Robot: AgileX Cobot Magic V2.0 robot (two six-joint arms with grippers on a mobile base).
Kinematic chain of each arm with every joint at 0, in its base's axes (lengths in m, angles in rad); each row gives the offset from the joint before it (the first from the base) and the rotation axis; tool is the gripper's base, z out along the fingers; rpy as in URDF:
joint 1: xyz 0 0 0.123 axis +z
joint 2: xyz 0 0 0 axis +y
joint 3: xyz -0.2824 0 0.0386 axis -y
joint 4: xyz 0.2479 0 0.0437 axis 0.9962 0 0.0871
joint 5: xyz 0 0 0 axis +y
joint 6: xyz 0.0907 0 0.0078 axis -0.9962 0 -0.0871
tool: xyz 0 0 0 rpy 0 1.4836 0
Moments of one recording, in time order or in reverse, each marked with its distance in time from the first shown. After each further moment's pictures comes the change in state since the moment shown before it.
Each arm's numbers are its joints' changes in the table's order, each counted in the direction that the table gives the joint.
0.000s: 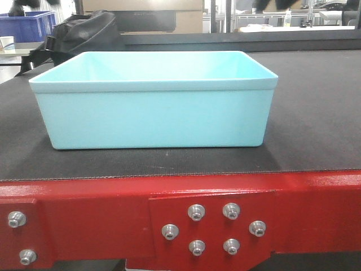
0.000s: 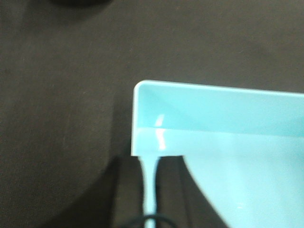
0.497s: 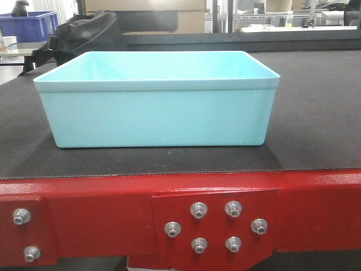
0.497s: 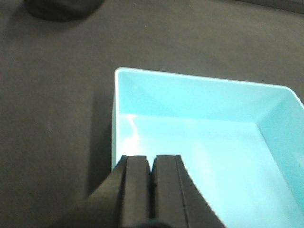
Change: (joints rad) left arm -0.010 -0.295 -0.381 -0.056 -0.242 0.000; right arm 0.000 -0.334 -0.383 -0.007 -0.375 0.020
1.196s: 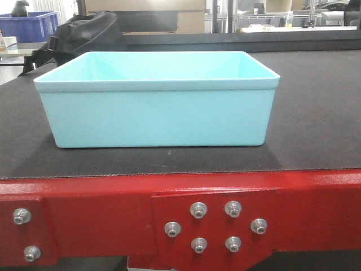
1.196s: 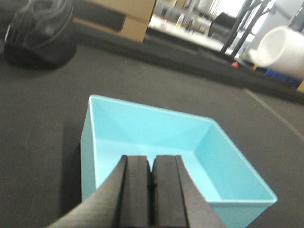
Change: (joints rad) left arm 0.000 -0.582 -0.399 -0.051 -0.196 0.000; right arm 0.000 -0.713 -0.461 -0.051 -0.184 0.006
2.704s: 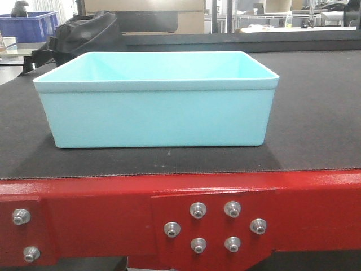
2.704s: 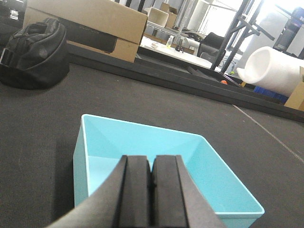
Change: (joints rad) left arm 0.000 -0.044 -0.001 0.000 0.000 0.000; right arm -0.471 -0.497 -0.448 0.634 0.051 0.870
